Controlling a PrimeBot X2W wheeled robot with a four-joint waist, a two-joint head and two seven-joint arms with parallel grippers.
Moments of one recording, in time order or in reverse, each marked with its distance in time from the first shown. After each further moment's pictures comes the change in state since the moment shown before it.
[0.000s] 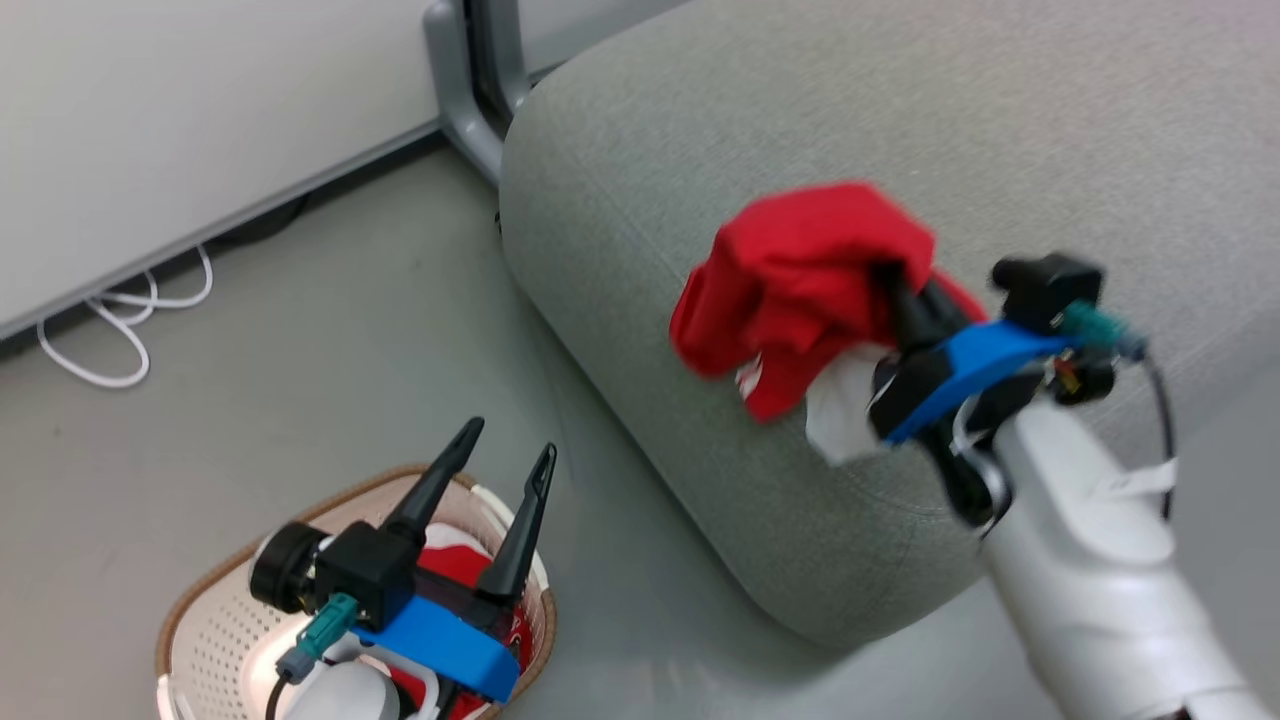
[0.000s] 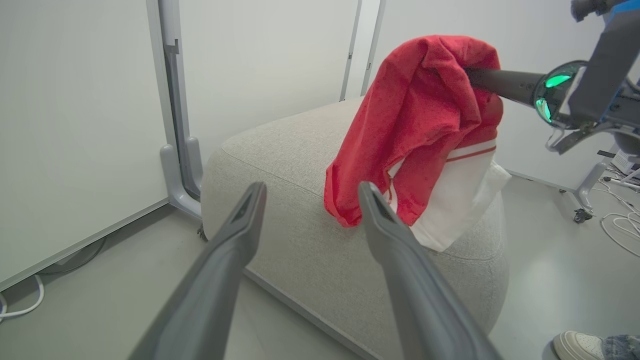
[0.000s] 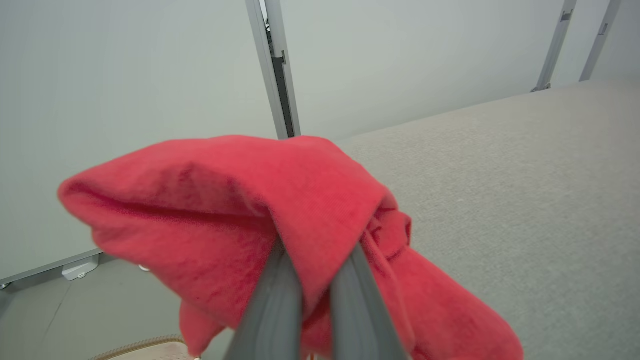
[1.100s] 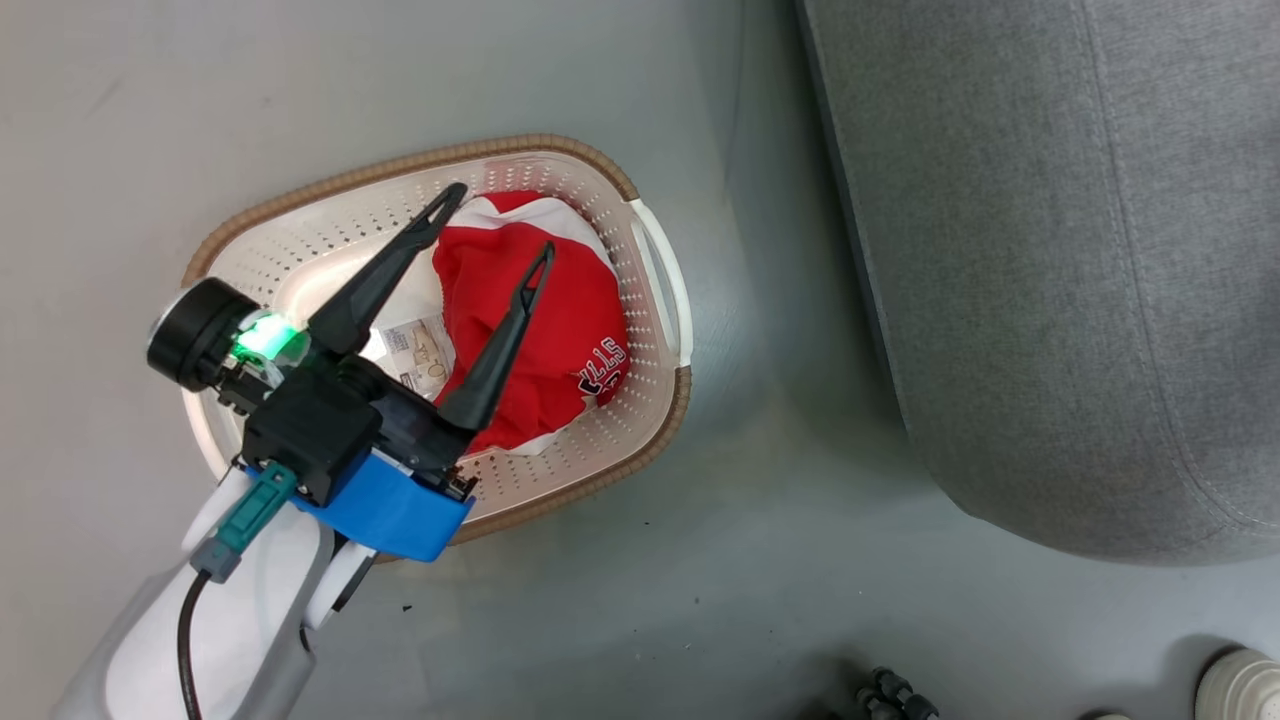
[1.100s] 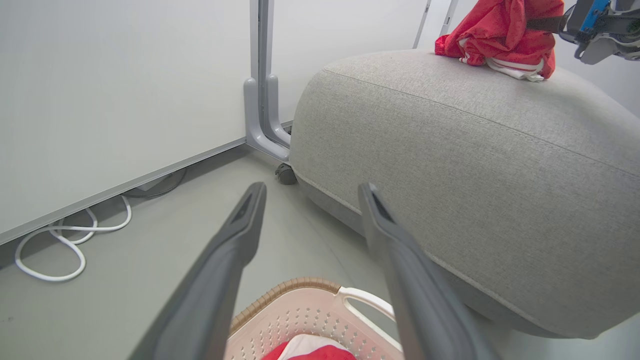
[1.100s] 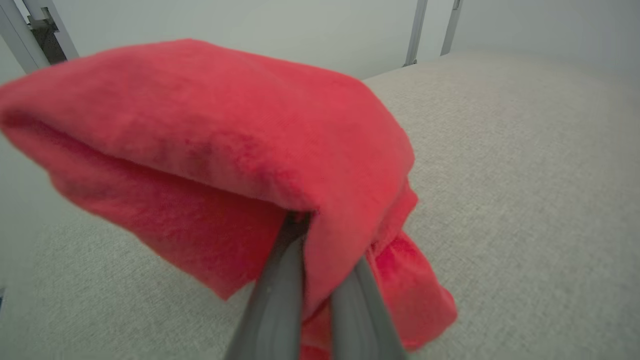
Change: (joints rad) left arm -0.314 0.179 -0.087 -0.185 0.080 0.000 0.000; right arm -0.349 -0.371 -0.650 0.163 0.001 0.000 -0.030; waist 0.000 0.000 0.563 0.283
